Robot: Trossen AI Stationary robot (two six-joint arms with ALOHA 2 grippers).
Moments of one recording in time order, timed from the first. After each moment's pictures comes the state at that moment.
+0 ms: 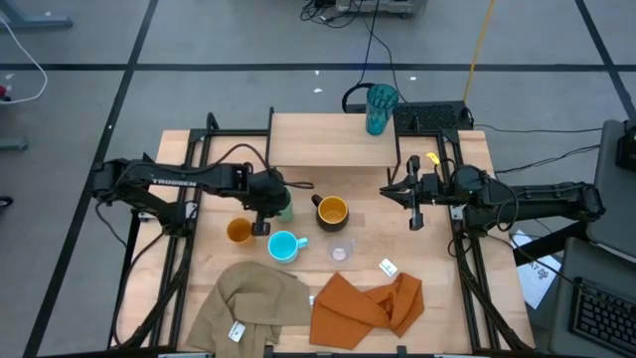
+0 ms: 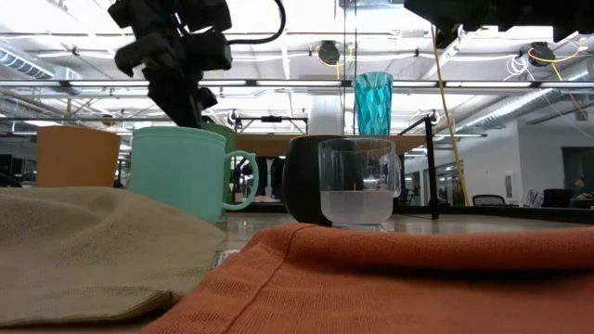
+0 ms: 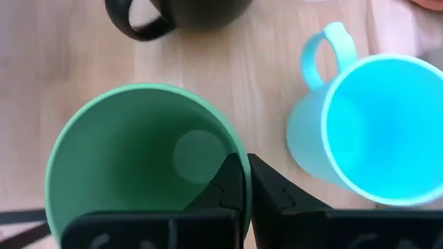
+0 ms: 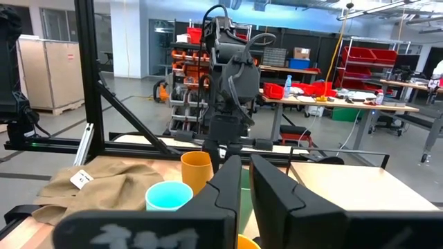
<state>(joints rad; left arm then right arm) 0.12 1.39 0.98 -0.70 0.12 0.17 -0.07 0.69 0.44 0.31 -0.06 -0.07</state>
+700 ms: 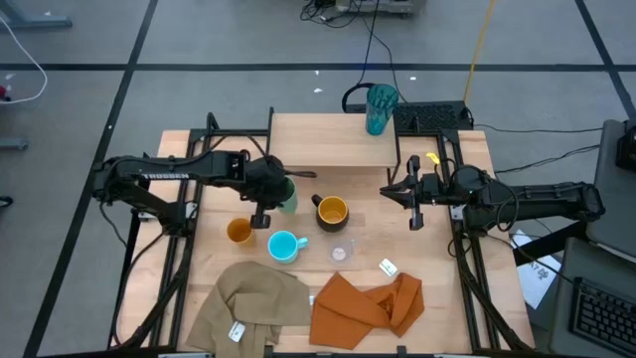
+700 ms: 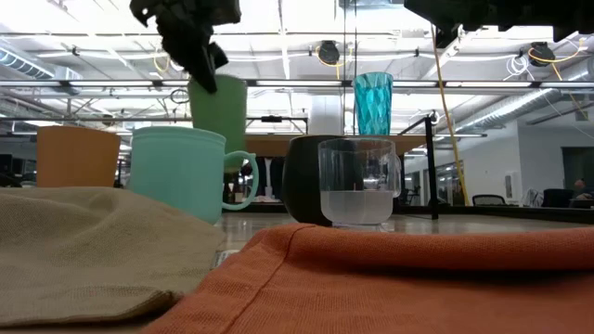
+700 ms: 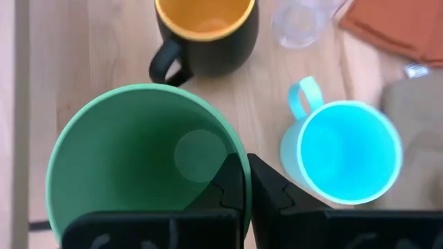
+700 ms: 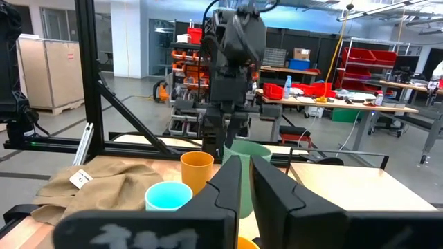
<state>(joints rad) 0.12 1.39 1.22 -0.89 0.11 0.21 -0.07 0.69 0.44 0.31 -0.06 -0.07</state>
